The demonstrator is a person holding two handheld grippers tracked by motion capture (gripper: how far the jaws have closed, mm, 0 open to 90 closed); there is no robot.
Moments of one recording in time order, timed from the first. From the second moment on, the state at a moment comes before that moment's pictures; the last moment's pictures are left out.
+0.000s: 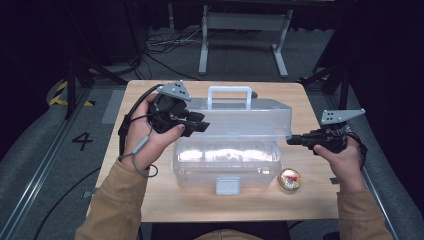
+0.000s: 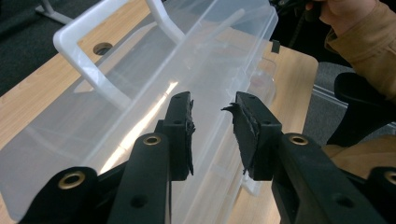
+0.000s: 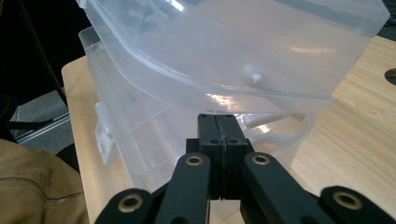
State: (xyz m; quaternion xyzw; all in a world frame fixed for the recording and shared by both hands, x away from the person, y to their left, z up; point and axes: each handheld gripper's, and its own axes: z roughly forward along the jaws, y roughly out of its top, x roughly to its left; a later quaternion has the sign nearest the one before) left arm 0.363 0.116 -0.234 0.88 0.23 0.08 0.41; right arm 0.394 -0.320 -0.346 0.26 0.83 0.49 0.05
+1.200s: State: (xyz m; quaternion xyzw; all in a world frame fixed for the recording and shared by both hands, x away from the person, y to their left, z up) left arm 0.353 0.140 -0.303 0.85 0.29 0.09 0.43; right arm 0.395 -0.316 -0.348 0.30 0.78 0.54 0.08
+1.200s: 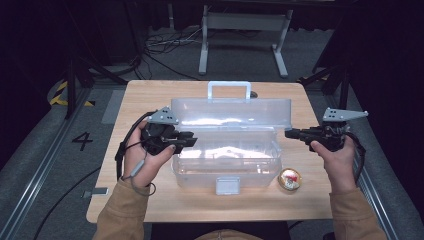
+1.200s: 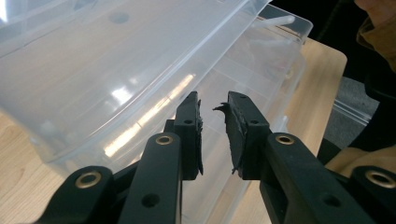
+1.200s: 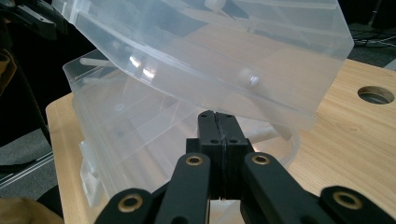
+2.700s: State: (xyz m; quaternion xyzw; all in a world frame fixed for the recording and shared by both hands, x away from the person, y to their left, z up) left arm 0.372 0.165 -0.320 0.80 0.35 0.15 0.46; right arm 0.381 -0.324 -0.349 0.30 0.78 0.54 0.08
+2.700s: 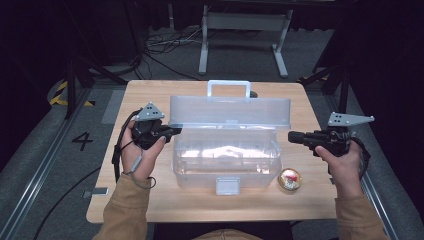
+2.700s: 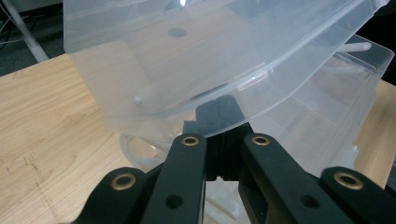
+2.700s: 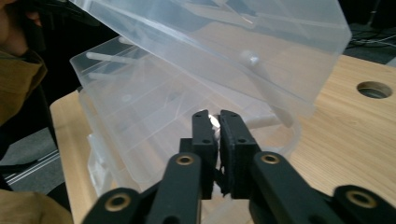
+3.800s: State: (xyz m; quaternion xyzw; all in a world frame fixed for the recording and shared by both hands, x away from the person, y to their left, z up) left arm 0.377 0.165 -0.313 0.81 0.34 0.14 0.46; right arm 0.383 -0.287 -0.355 0.35 0.78 0.48 0.20
